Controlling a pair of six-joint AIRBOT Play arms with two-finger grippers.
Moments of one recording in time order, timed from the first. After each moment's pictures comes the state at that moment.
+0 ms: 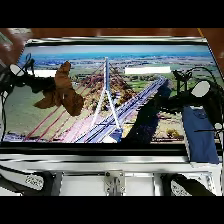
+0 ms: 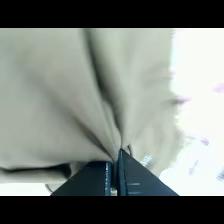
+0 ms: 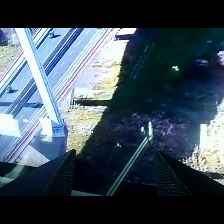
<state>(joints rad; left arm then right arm) 0.10 -1.64 1.57 1.18 -1.08 -1.54 0.02 -1.18 1.09 -1.20 1.23 1.57</state>
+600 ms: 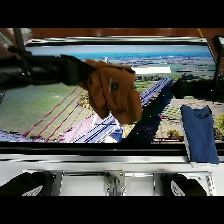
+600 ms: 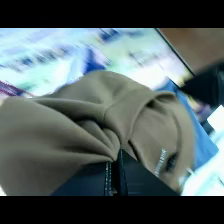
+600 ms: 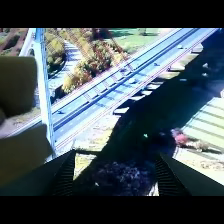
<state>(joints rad) -0.56 -1.08 1.56 1.08 -1.00 -1.56 0.02 -0.89 1.29 -1.35 1.28 1.52</state>
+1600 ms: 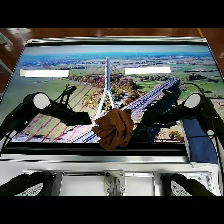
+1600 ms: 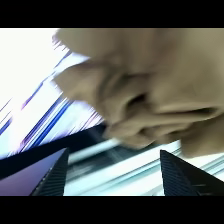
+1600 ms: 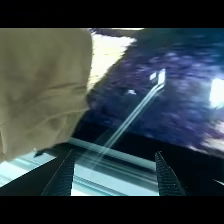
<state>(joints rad) -0.34 -1.19 0.97 1.06 -1.18 -1.62 0.02 -1.19 0.90 -1.10 1.29 1.39</state>
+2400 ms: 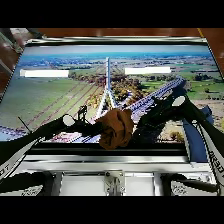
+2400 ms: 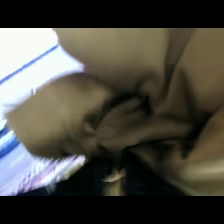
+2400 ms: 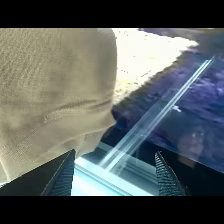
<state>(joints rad) -0.52 -1.41 0.73 0.66 -0.62 -1.60 0.03 -1.43 0.89 -0.91 1.28 1.30</state>
